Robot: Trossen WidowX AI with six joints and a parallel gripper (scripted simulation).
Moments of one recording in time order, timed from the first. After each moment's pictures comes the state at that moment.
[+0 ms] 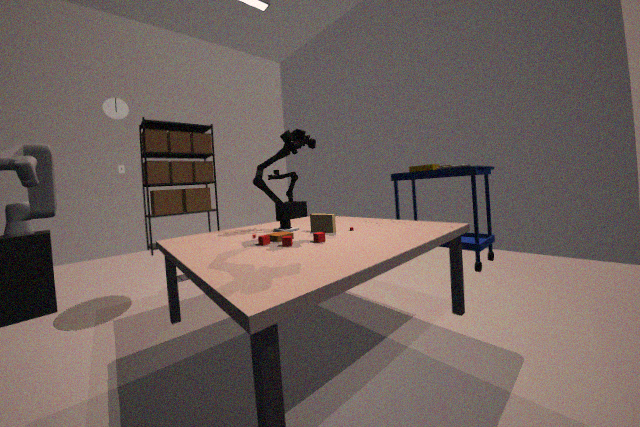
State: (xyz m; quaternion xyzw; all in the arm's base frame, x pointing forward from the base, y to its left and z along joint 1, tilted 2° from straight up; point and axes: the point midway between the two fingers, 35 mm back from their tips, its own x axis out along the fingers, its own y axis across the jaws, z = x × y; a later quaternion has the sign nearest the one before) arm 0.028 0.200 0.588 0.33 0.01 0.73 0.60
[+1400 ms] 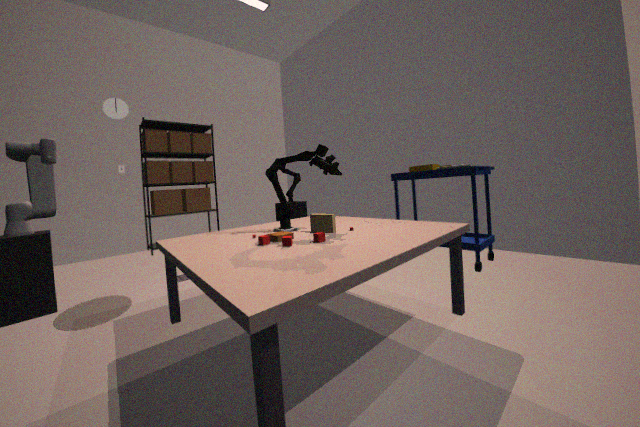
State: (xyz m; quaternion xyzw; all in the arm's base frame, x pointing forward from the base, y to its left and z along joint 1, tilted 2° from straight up) arm 0.242 0.243 0.344 -0.15 0.20 0.46 0.85
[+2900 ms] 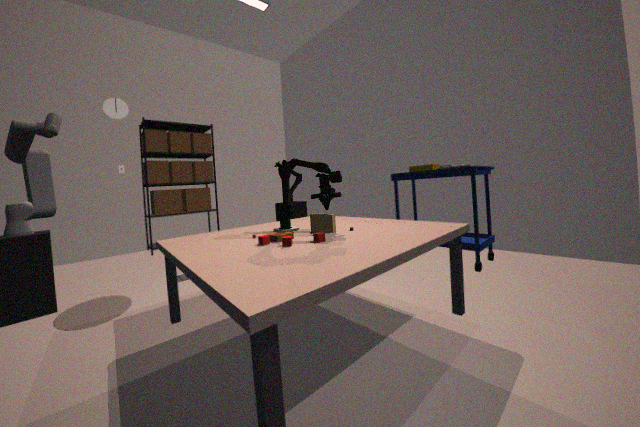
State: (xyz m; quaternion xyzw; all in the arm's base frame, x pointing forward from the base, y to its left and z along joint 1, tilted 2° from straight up) arm 0.259 0.105 0.151 -0.53 0.46 0.50 0.51
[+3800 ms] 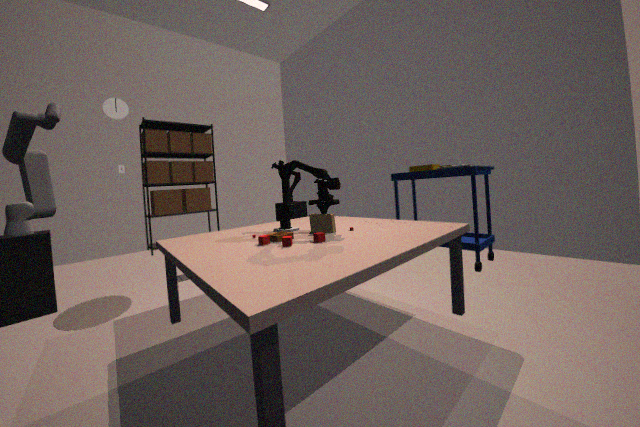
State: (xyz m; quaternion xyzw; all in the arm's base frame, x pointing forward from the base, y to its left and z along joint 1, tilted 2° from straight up) arm 0.261 0.080 0.115 -0.53 0.47 0.51 0.49
